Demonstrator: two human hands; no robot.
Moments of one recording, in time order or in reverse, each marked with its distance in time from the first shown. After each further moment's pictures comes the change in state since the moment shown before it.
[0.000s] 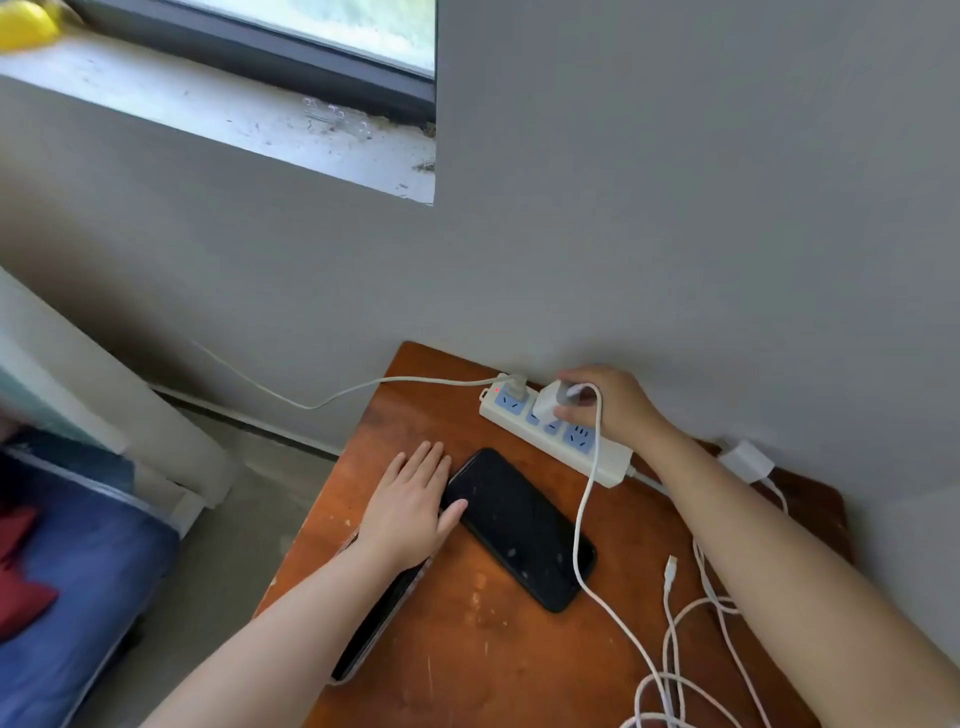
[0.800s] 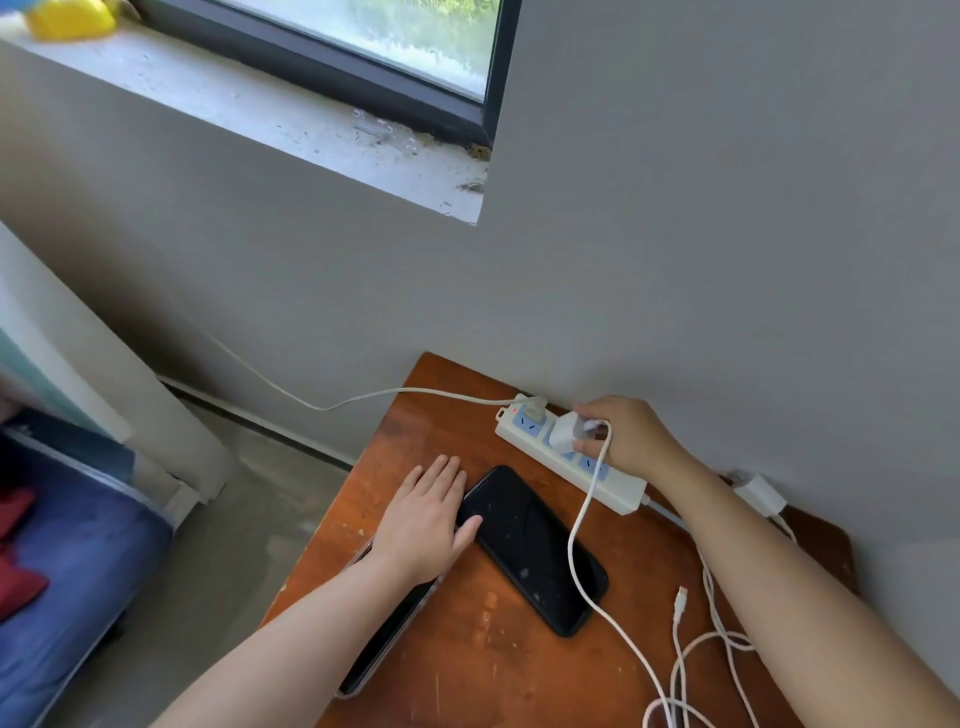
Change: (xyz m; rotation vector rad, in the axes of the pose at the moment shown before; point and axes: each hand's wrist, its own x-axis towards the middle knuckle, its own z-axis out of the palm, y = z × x) left_hand 0.001 0.000 0.000 -0.022 0.036 0.024; right_hand -0.006 -0.020 -0.002 -0.150 -0.090 0.072
